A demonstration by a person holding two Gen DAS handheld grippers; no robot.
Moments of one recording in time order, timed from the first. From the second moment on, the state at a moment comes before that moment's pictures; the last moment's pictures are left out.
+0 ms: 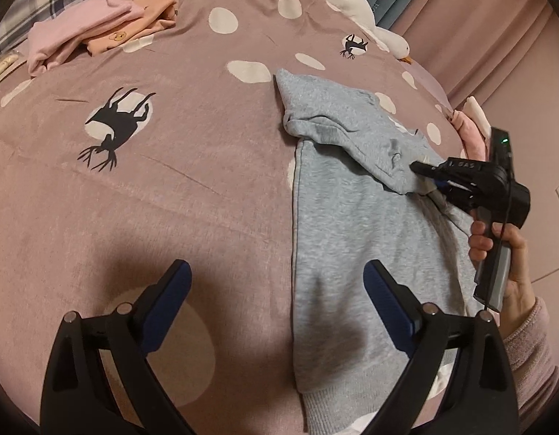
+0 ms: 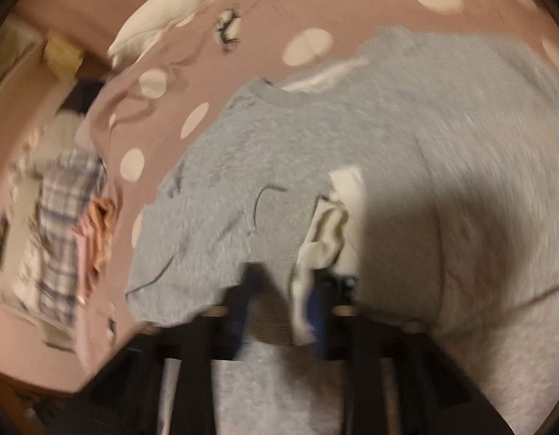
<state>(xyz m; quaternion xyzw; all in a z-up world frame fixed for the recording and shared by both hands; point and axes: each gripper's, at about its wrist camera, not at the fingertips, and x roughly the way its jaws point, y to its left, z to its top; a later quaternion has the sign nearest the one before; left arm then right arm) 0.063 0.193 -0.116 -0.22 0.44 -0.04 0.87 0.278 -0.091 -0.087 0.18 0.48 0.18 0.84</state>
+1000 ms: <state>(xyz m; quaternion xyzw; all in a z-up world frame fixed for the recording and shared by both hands) 0.223 0.103 -0.078 -0.19 0.42 -0.18 0.87 0.285 -0.140 -0.058 0.16 0.40 0.19 0.88</state>
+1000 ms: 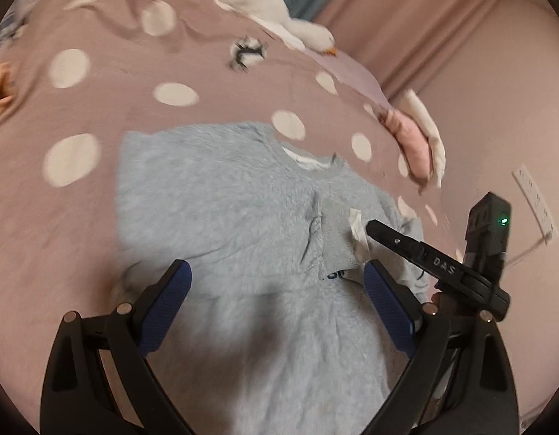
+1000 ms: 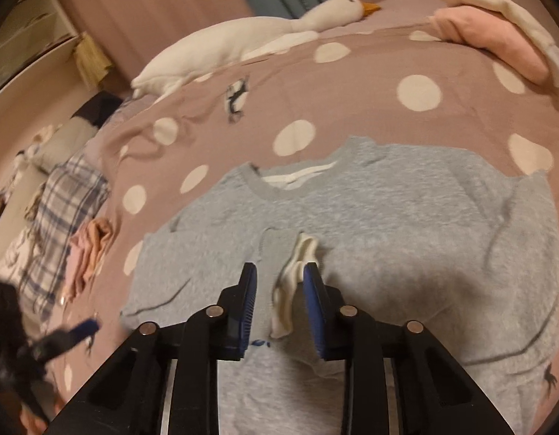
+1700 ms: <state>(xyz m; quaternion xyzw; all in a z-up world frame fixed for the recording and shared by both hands) 0.140 0.182 -0.103 -0.26 0.45 -0.12 0.85 0.193 -0.219 -0.055 0.19 0.42 0.19 0.87</state>
